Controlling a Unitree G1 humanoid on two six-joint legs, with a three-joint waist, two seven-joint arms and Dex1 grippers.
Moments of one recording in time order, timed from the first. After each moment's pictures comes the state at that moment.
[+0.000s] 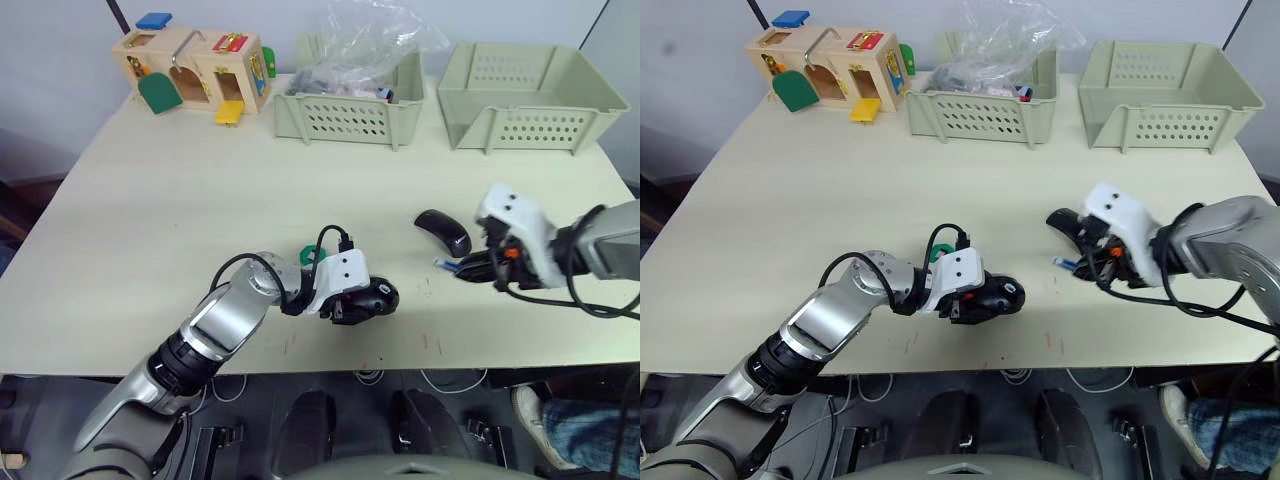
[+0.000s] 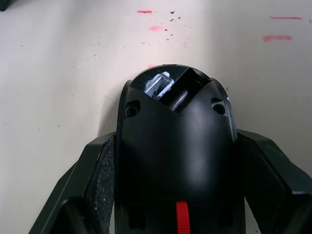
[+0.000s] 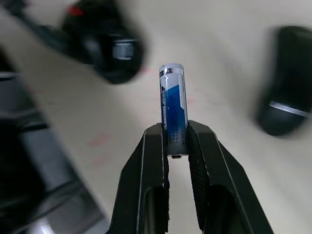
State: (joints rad) left arm -0.50 0.65 -0.51 -0.34 -0.10 0.70 -0.97; right arm -0.75 -0.96 0.15 -0.57 0.81 1.61 0.76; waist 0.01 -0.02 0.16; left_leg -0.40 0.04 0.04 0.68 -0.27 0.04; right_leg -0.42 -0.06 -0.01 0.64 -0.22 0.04
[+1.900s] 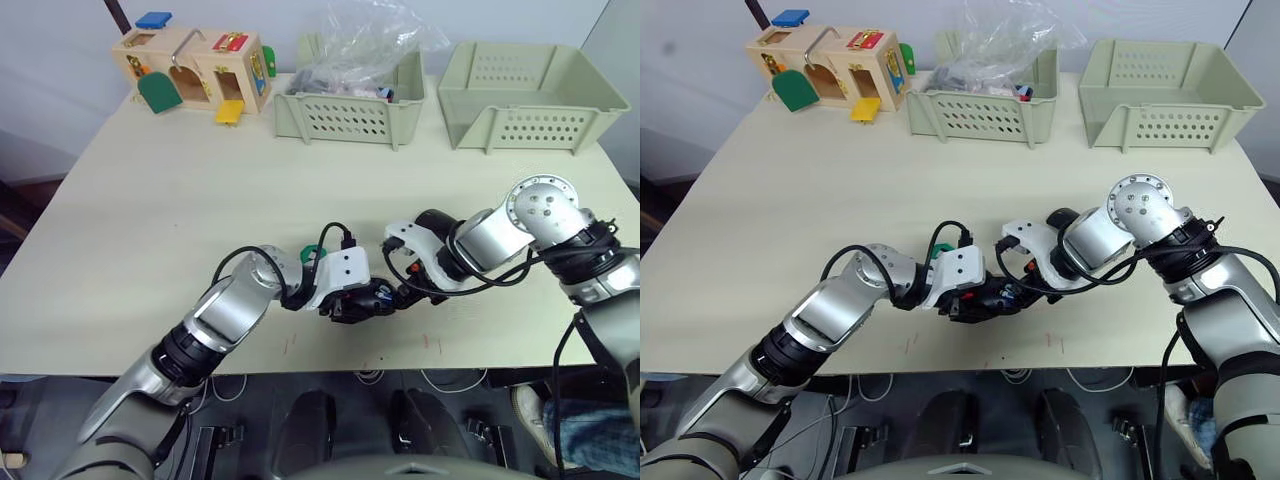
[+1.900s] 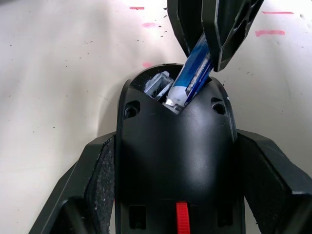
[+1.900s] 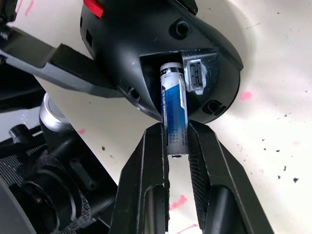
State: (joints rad) left arm -0.54 0.64 -0.52 -0.30 -0.08 0.70 -1.02; right arm -1.04 -0.62 0.56 0.15 1.74 1.61 -0.30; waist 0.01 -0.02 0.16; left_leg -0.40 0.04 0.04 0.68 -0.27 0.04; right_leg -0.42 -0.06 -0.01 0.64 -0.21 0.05
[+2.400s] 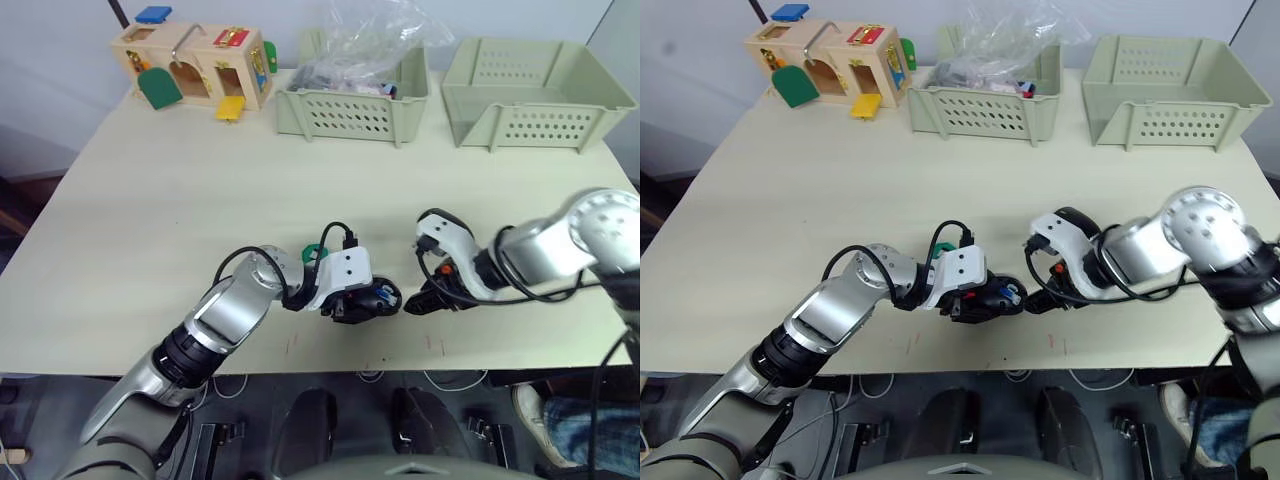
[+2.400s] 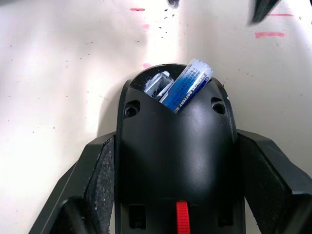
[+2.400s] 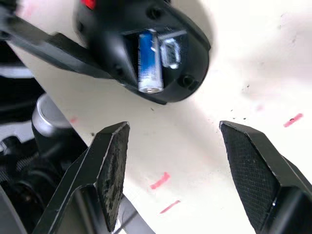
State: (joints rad) left arm -0.54 0.63 -0.51 -0.31 -0.08 0.71 -1.02; right arm -0.79 -0.87 0.35 -0.30 1.73 1.48 -0.24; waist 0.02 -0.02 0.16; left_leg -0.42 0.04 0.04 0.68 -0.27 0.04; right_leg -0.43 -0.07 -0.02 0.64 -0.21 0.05
